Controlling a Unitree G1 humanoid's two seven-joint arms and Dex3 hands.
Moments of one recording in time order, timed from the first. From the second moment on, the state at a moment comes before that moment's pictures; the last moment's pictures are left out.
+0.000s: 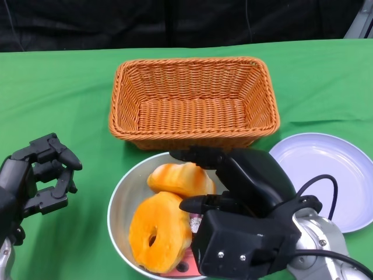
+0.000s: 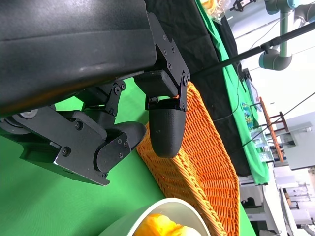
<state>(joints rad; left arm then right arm) -0.37 0.24 0.20 0.95 -0.12 -0.73 -0.36 -0.21 -0.09 0.50 -0.26 -0.70 0.25 0.13</state>
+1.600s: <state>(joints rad) -0.37 0.24 0.20 0.95 -0.11 -0.73 -0.36 -0.37 -0.13 0.42 -0.07 -0.54 0.24 0.30</state>
